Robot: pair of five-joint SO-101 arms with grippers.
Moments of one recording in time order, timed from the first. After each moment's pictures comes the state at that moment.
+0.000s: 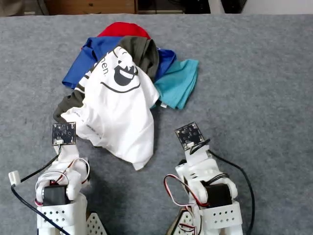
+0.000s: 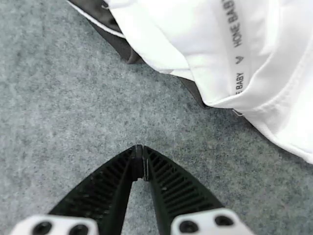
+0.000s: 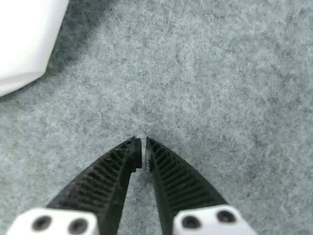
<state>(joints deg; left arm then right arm) -8.9 -104.2 96.1 72.6 -10.2 -12.6 -103.7 96.9 76.0 6.1</state>
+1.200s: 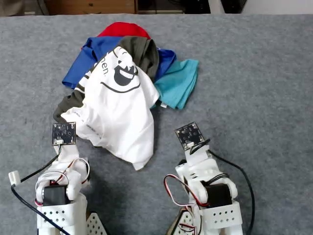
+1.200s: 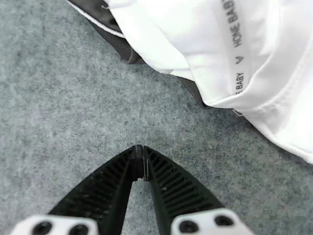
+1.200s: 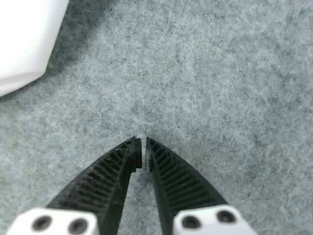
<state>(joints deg) -8.9 -104.2 96.1 72.6 -10.2 -13.6 -103.7 96.9 76.0 6.1</state>
